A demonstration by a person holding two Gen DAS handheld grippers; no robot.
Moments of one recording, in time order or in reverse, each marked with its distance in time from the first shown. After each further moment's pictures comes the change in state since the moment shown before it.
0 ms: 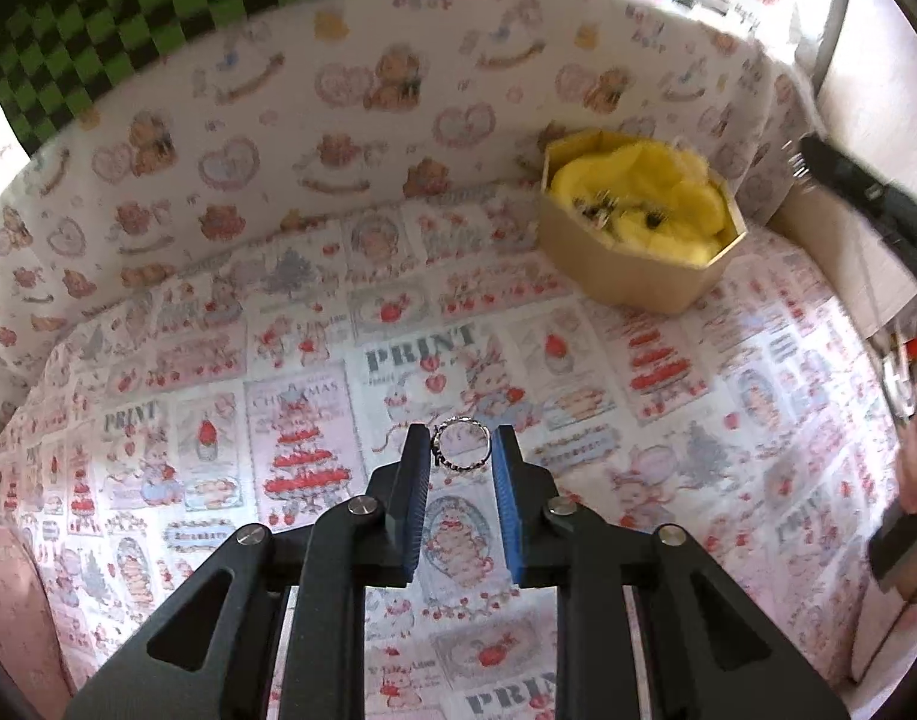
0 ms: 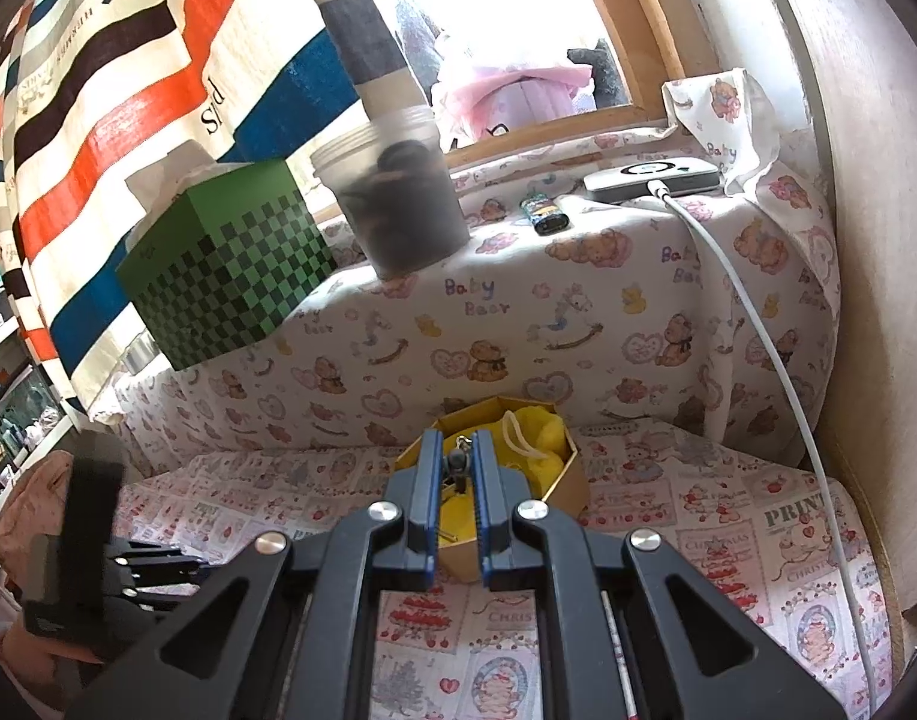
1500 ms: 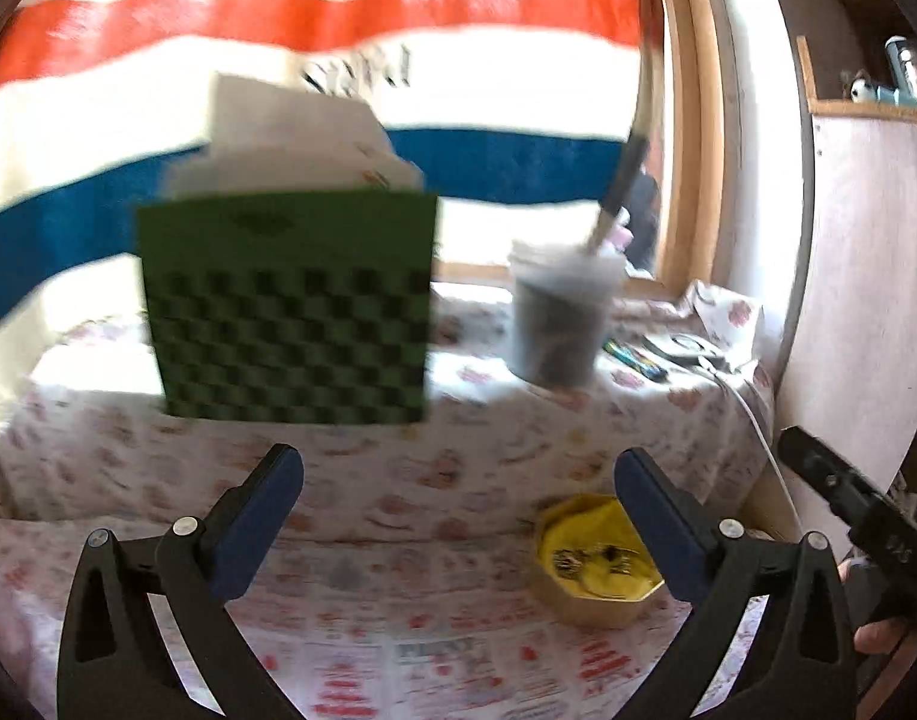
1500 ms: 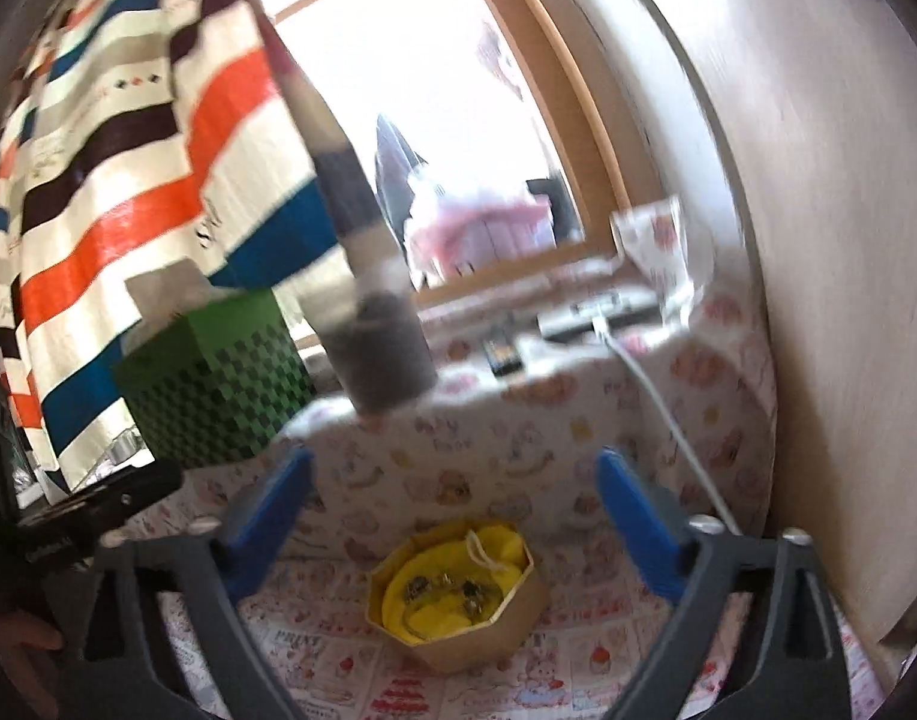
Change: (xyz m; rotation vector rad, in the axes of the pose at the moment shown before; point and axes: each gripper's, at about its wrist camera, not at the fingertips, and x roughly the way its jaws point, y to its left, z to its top) left arm -0.105 0.017 0.019 -0.125 -0.748 0.043; right arm -0.046 0.008 -0.001 -0.030 -0.355 -0.098
